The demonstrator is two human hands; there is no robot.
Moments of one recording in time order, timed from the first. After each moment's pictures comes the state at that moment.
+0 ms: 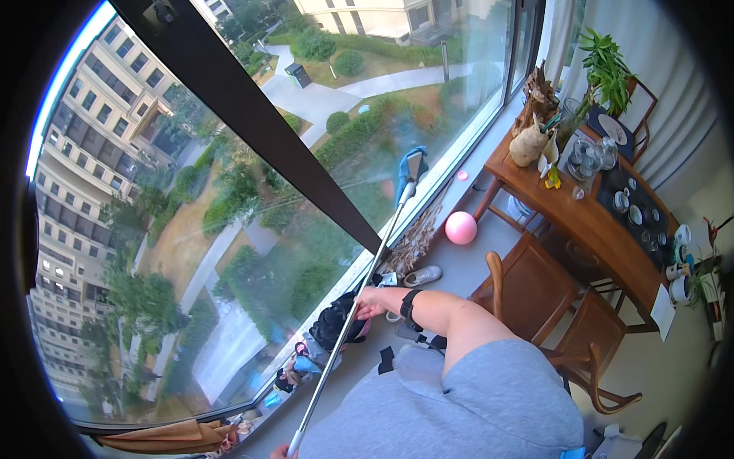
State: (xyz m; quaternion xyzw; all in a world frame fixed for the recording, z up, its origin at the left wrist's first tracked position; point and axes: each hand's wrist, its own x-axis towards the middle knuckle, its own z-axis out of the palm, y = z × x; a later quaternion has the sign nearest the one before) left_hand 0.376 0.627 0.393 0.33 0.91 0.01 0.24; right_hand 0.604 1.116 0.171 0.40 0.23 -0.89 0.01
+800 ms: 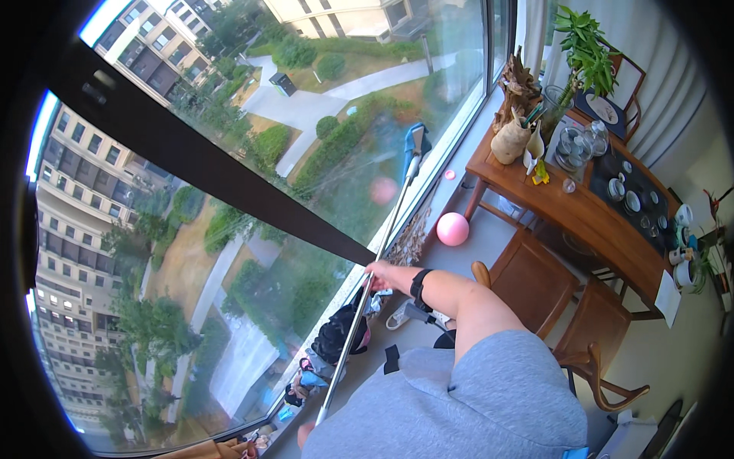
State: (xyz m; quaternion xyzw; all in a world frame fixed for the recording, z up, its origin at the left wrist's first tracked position) left_hand 0.448 0.811 0.360 0.36 0.88 0.00 0.33; right_hand 0.700 1.228 0.150 0.49 0.20 -0.84 -0.14
